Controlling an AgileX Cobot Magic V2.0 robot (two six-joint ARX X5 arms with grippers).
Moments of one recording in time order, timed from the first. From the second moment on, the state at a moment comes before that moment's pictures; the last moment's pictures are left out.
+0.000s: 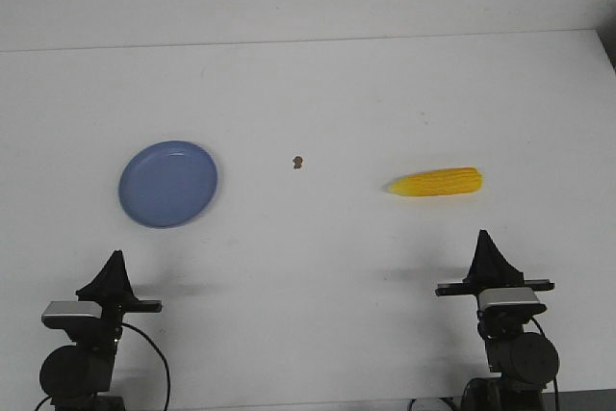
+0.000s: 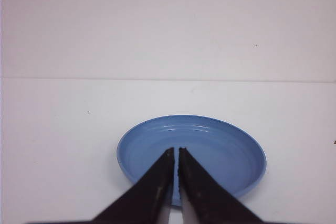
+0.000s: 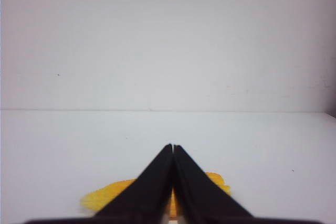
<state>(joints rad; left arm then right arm) -0.08 0.01 0.03 0.16 -0.05 -0.02 -0.01 0.00 0.01 0.17 -0.03 0.03</state>
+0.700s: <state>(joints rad) -0.08 0.01 0.03 0.16 -0.05 -0.02 -0.01 0.00 0.01 0.17 -0.03 0.03</state>
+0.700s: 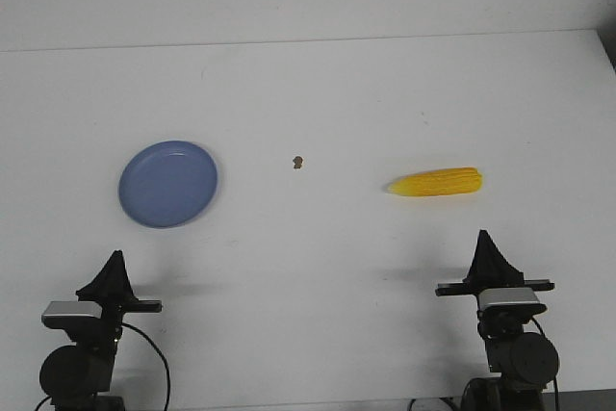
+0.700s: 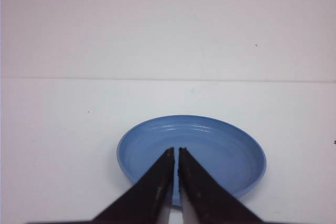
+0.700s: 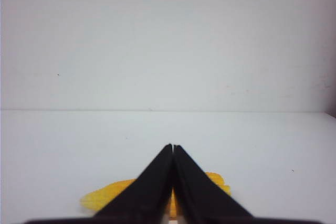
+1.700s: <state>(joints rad) -0.08 0.45 0.77 -0.41 -0.11 -0.07 -0.01 0.33 0.63 -0.48 0.03 0.03</state>
